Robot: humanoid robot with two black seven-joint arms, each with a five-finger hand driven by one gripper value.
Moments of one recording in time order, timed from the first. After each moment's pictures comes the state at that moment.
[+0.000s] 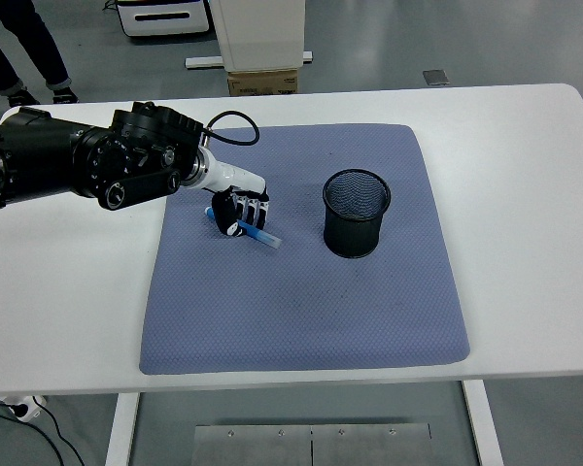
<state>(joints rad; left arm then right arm) -1.61 0.10 0.82 -0.84 0.59 -0.26 -0.14 -0.01 0.00 0.26 0.22 -0.14 0.05 0.13</state>
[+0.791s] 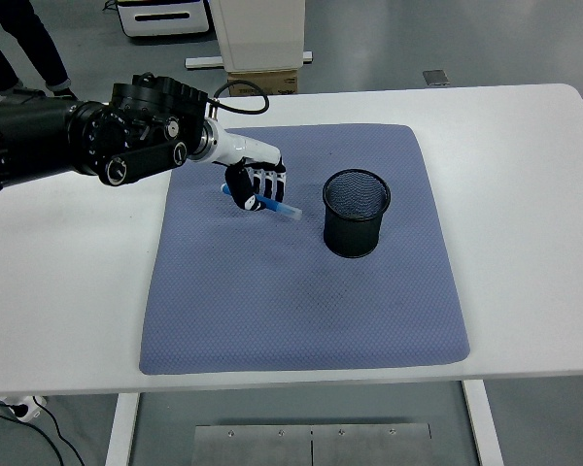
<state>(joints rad) -1.65 0.11 0.72 -0.82 0.57 -0.27 -0.14 -0.01 0.00 0.26 0.22 -0.14 0.05 0.13</state>
